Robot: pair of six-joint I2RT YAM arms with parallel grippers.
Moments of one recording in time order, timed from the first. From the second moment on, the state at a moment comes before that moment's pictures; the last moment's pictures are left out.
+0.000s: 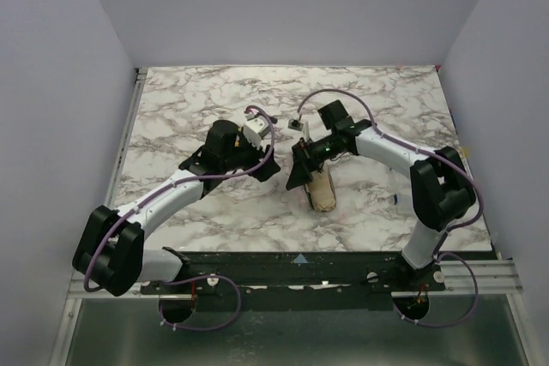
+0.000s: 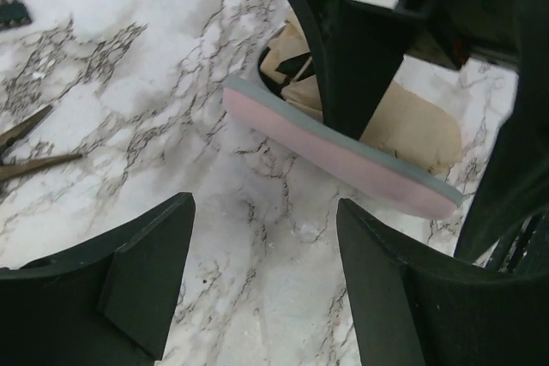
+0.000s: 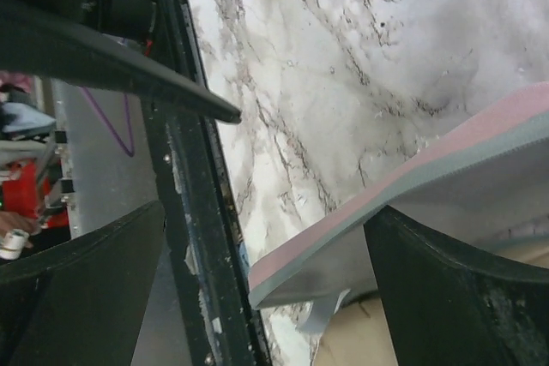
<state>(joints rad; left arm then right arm) -0.55 1.30 0.78 0.03 0.43 -0.02 0.49 1.77 1.21 -0.51 -1.01 -0.08</state>
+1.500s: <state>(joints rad) -0.35 1.34 0.78 -0.05 0.46 -0.11 0.41 1.37 0.97 -0.44 -0.34 0.03</state>
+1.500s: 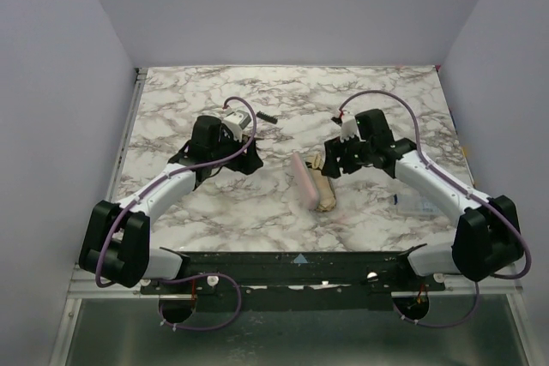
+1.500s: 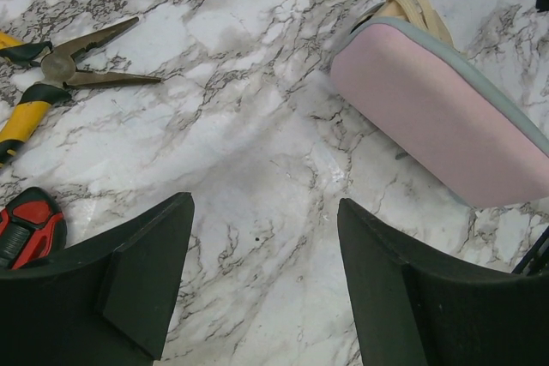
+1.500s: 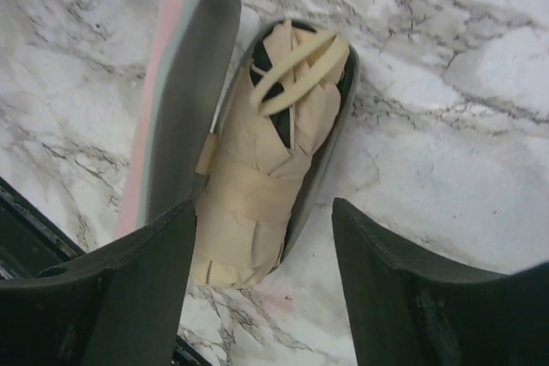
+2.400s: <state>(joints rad) -0.35 1.24 0.68 -0.04 0.45 -0.12 0.60 1.66 0.96 -0.33 -0.22 0.13</state>
